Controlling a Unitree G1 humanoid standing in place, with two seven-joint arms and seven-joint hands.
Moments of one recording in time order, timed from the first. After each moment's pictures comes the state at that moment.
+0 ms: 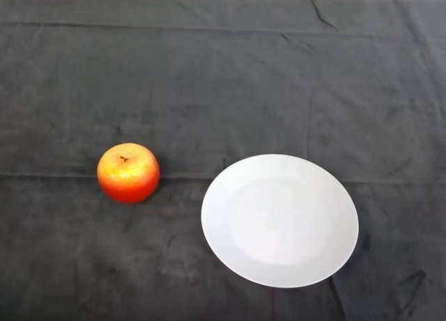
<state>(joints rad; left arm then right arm) -0.50 0.67 0.48 1.18 -0.37 -0.60 -0.15 -0.74 -0.60 0.16 1.16 -0.37 0.05 -0.10</state>
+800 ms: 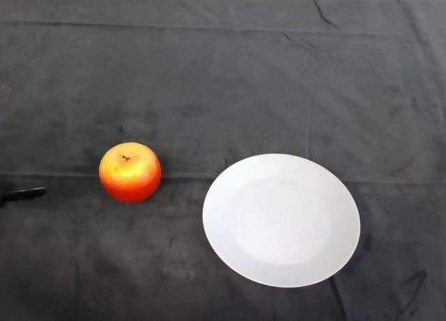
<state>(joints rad) -0.57 0.54 0.28 1.18 -0.21 -0.61 -0.36 -0.74 -0.60 0.16 1.16 -0.37 0.05 -0.10</state>
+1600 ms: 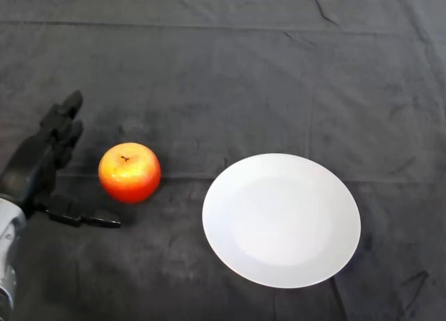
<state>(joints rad) -0.58 0.41 0.12 1.15 -0.08 -0.63 -0.46 -0.74 -0.60 0.16 1.16 -0.37 0.05 -0.10</state>
